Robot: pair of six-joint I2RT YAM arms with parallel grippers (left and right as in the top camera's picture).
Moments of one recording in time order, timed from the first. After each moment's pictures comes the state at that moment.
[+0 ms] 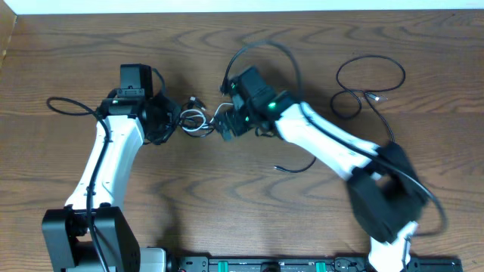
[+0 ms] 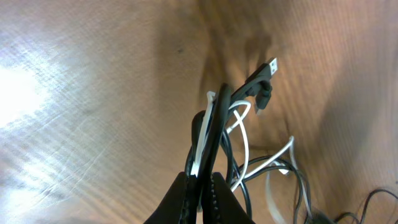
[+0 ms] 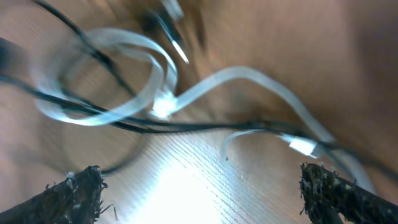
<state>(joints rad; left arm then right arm) 0.02 1.57 1.13 -0.76 0.19 -0.93 0.69 1.97 1.49 -0.48 -0.20 0.21</state>
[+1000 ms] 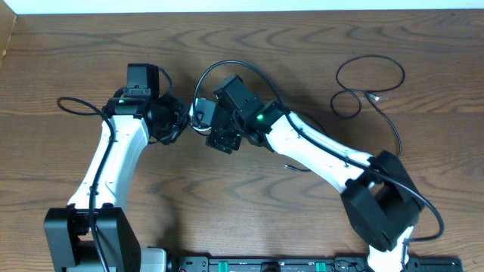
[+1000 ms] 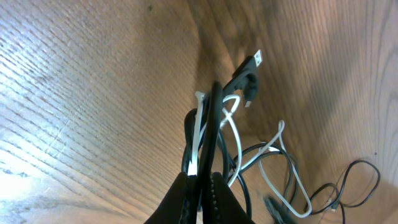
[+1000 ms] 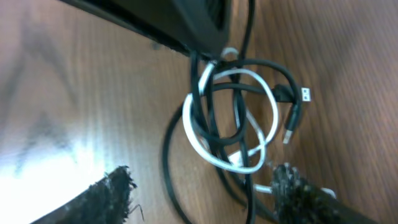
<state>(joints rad) -0.01 1.57 1.13 -0.77 0.29 -0.97 0.79 1.99 1.49 -0.44 -0.27 -0.45</state>
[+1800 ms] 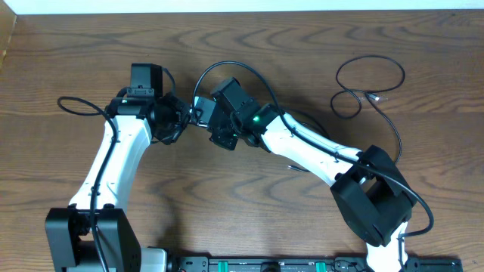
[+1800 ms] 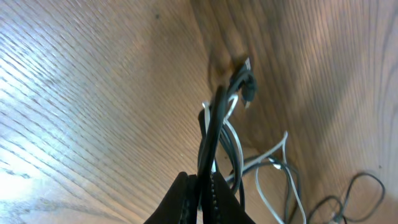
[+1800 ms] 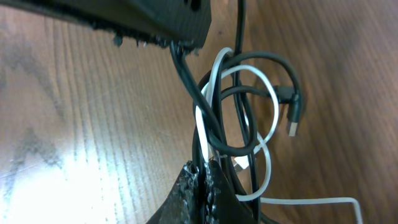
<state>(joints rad) -0.03 1.57 1.13 -0.76 0.22 -1.01 0.79 2.02 1.48 -0.37 -0.26 -0.34</state>
